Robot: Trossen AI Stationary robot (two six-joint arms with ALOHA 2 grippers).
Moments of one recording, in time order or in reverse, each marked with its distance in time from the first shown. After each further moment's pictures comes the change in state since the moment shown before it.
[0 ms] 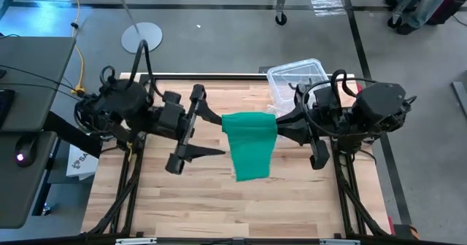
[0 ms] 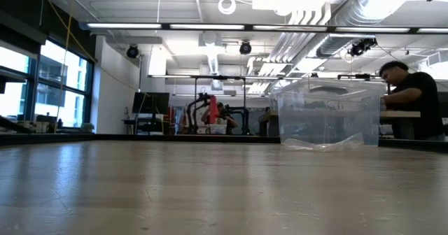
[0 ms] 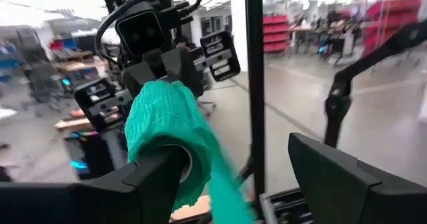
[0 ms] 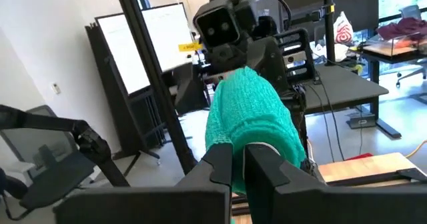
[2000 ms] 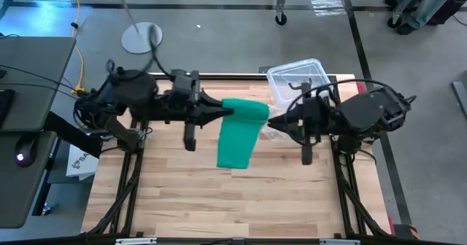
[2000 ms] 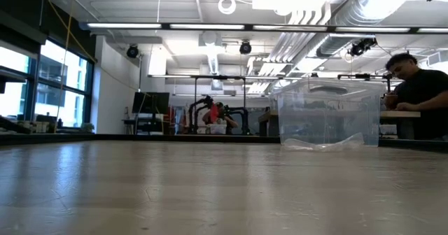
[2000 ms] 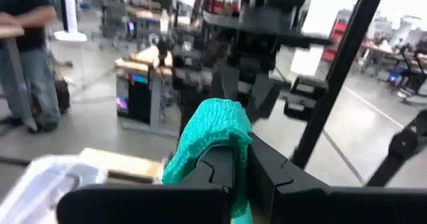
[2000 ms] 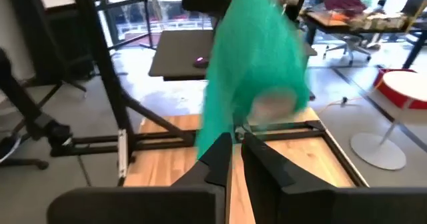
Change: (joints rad) left arm 0.089 -0.013 0.001 -0.105 -0.197 -0.293; right arm 0.017 -0.009 -0.002 -0.299 0.148 -0.095
